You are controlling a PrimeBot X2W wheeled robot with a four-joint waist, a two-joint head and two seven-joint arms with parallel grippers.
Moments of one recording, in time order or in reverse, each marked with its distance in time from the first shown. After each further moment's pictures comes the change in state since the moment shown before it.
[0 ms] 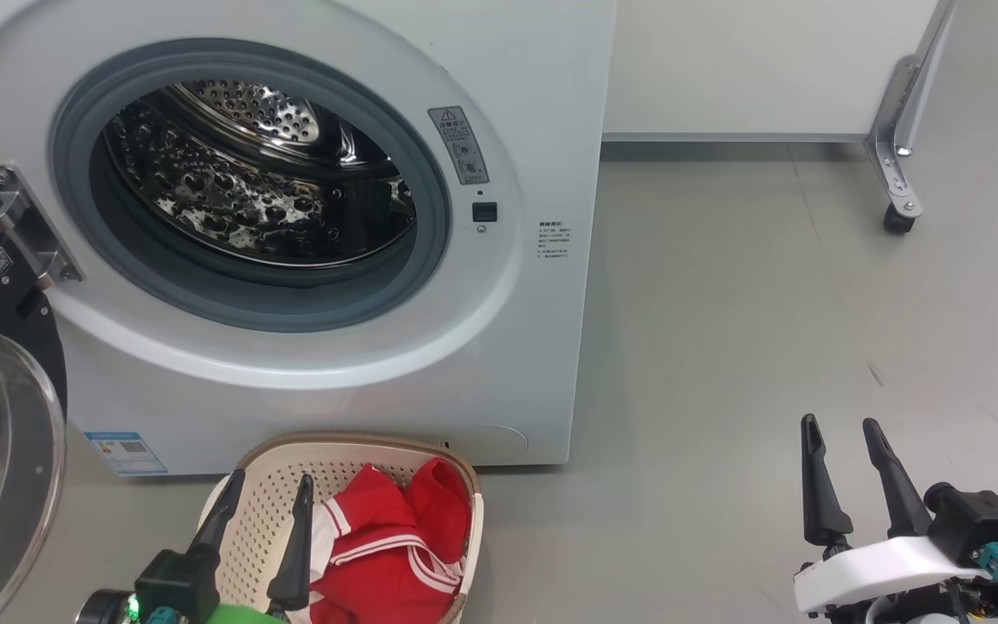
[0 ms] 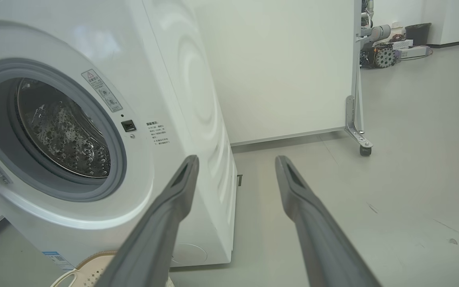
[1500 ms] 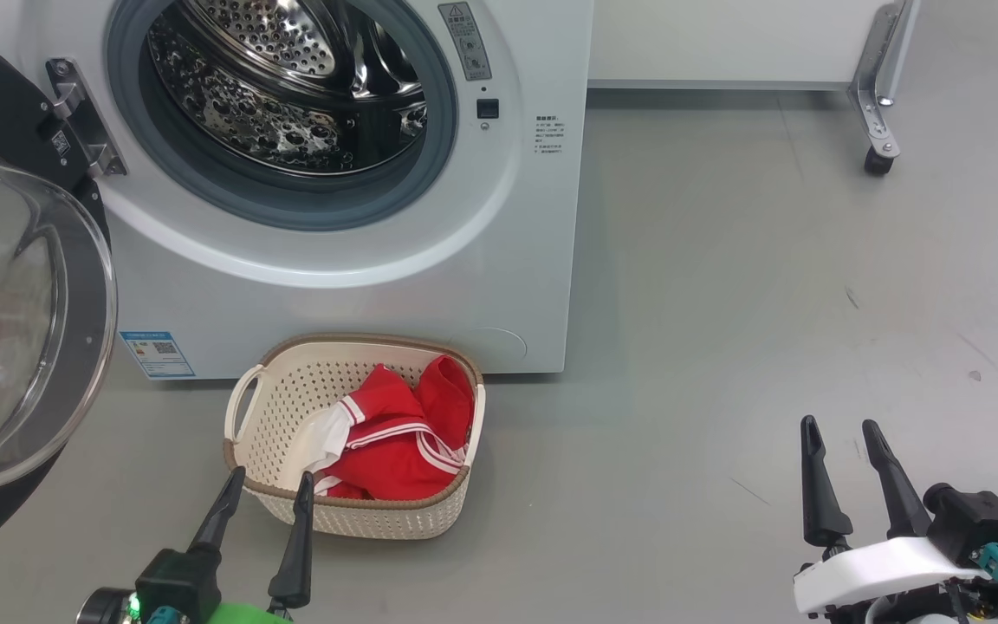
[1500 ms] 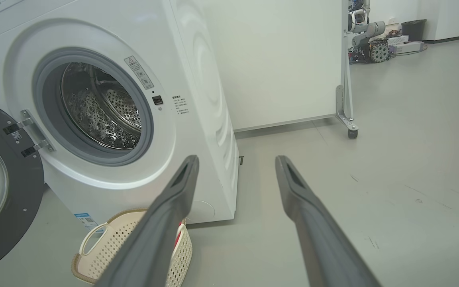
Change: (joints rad) left arm 0.000 0.000 -0.008 -0.011 -0.006 0.013 0.000; right arm -0.002 0.007 -0.008 0.010 -0.006 0.008 0.000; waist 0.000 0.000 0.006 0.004
